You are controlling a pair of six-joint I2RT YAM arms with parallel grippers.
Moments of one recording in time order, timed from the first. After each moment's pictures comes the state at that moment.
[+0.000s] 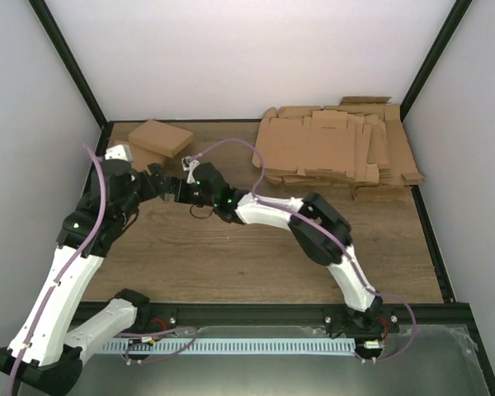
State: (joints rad) left arm -0.37 0.88 1.15 -0.80 -0.28 -0.52; right arm 0.95 2.27 1.68 0.31 -0.22 0.94
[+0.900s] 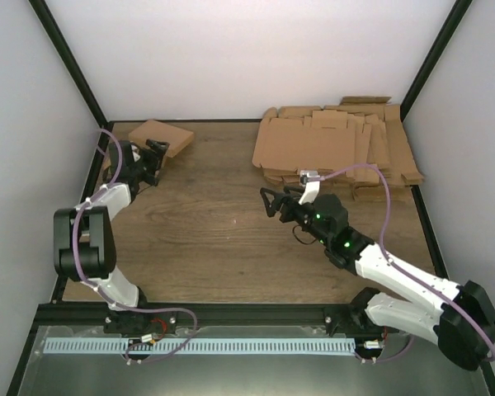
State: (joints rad) left arm 0.08 1.60 0.95 0.11 0.41 -1.12; right arm 0.74 1.02 0.58 0.29 0.04 0.63
